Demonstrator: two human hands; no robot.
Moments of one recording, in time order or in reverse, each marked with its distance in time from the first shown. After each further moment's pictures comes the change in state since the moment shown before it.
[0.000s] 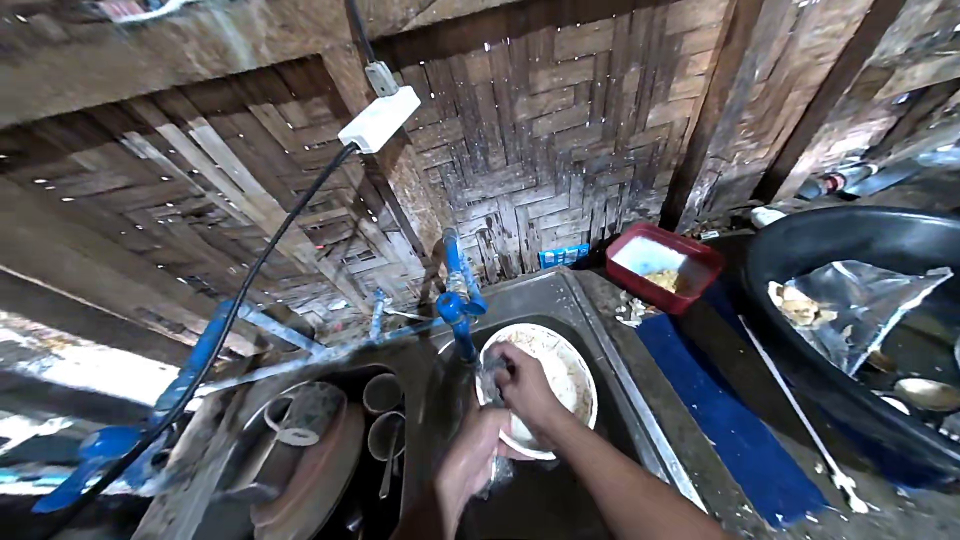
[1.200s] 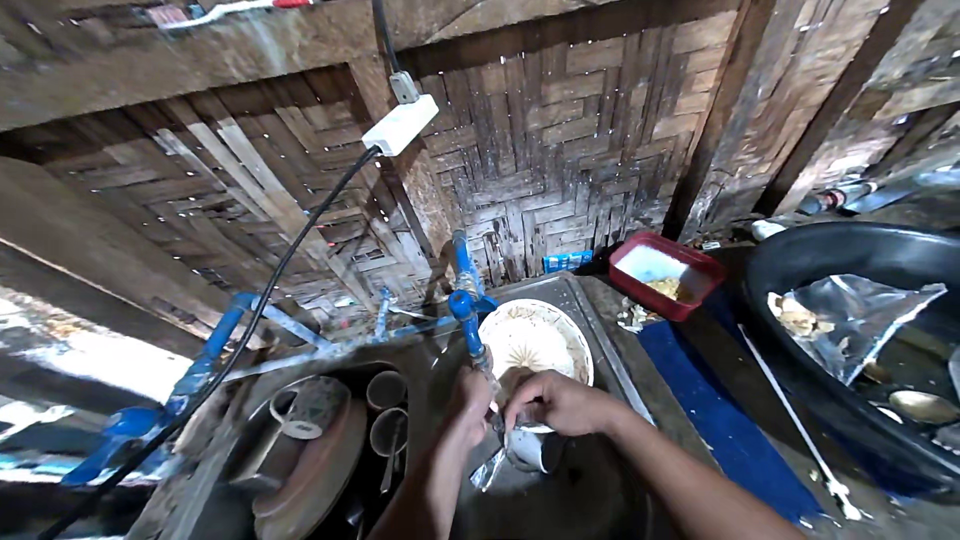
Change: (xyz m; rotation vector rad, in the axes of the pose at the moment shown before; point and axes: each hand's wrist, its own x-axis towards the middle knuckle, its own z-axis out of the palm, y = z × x) left_hand 0.024 0.032 0.002 0.297 0.263 0.129; right_hand -0.031 -0.024 -0.067 -0.068 -0.707 -0.295
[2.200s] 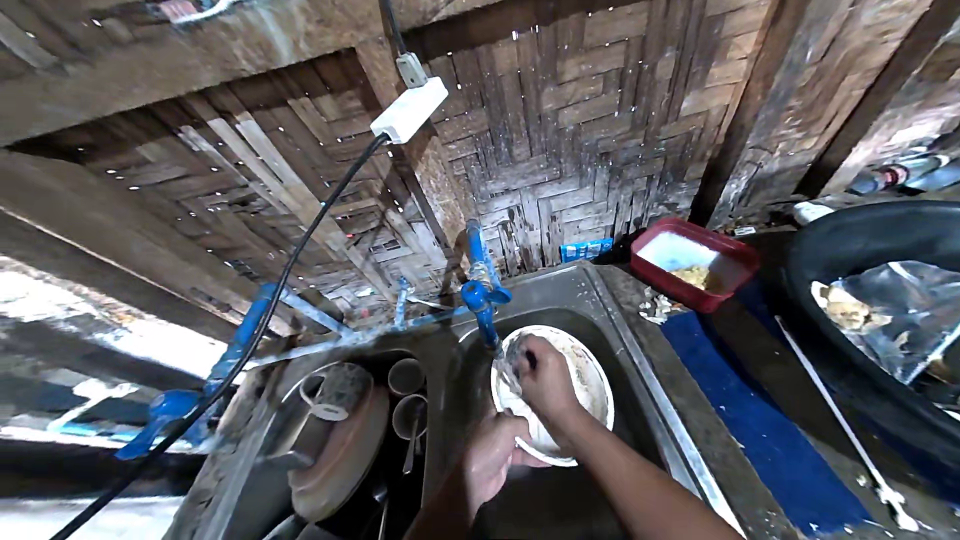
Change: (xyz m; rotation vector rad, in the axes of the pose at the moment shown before) left_hand -0.049 -0.038 -0.014 -0.334 -0.313 -0.192; right_hand 0.064 0.035 0.049 -0.140 0.827 0.450
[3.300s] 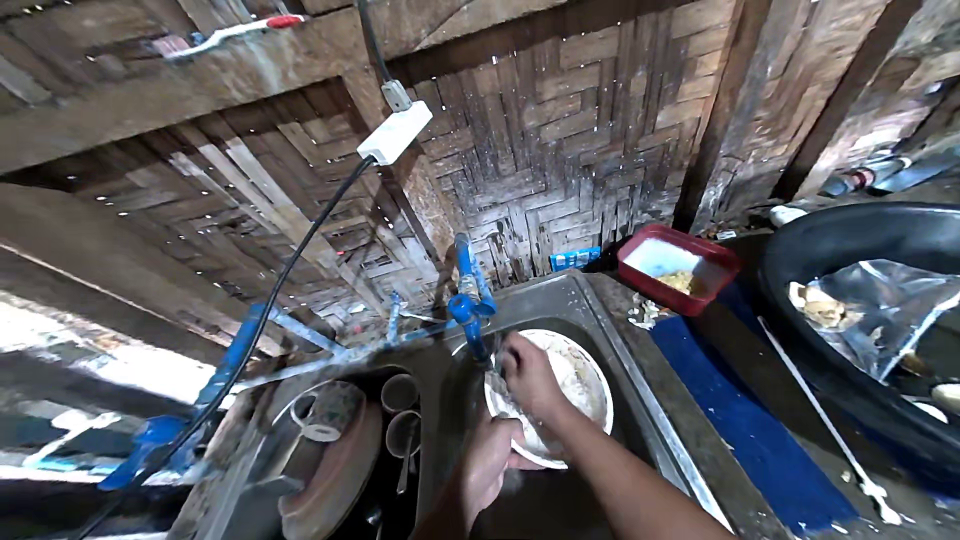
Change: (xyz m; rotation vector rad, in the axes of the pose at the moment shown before) left_hand 0.007 0.006 0.011 0.045 0.070 0.054; right_hand 0.016 -0.023 -0.014 0.103 -0.111 -0.137
